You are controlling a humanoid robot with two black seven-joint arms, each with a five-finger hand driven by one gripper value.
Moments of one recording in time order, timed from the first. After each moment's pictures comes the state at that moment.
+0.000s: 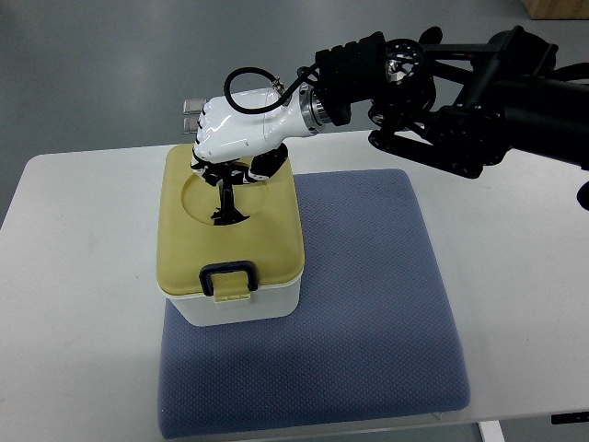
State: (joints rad) left arm -0.01 0.00 -0.04 -0.23 0.09 0.04 0.21; right arm 1.52 -0.13 -0.04 0.92 -1.79 -0.01 0.58
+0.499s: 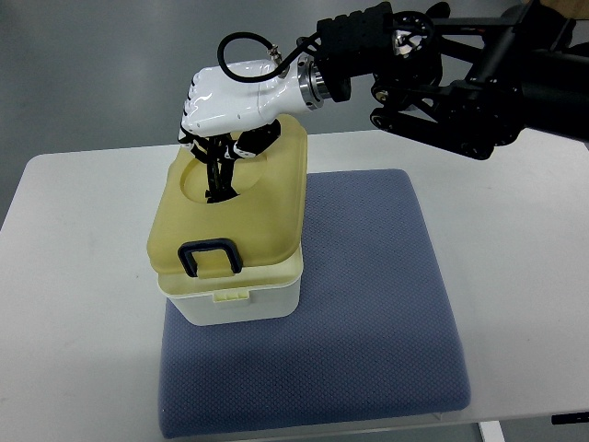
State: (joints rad) left arm -0.01 0.00 -0.04 -0.23 0.09 0.04 0.21; right arm 1.61 -0.19 -0.04 0.97 -1.70 -0.01 0.56
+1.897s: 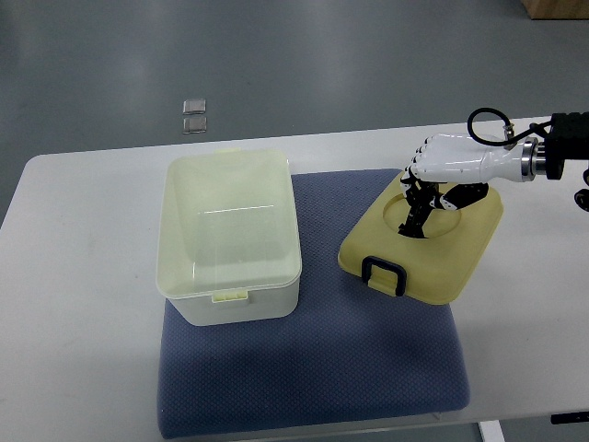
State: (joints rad) left arm -0.01 0.00 -0.04 -0.23 0.09 0.04 0.21; right arm 1.15 -0.70 -0.03 1.08 -1.74 -0.13 0.61
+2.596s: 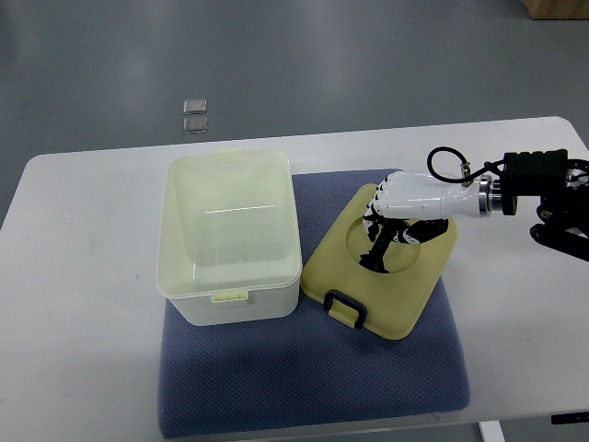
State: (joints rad) left arm -0.01 0.00 -0.04 -0.23 0.09 0.04 0.21; right arm 1.06 -0.60 -0.02 1.08 -1.72 -0.16 0.61
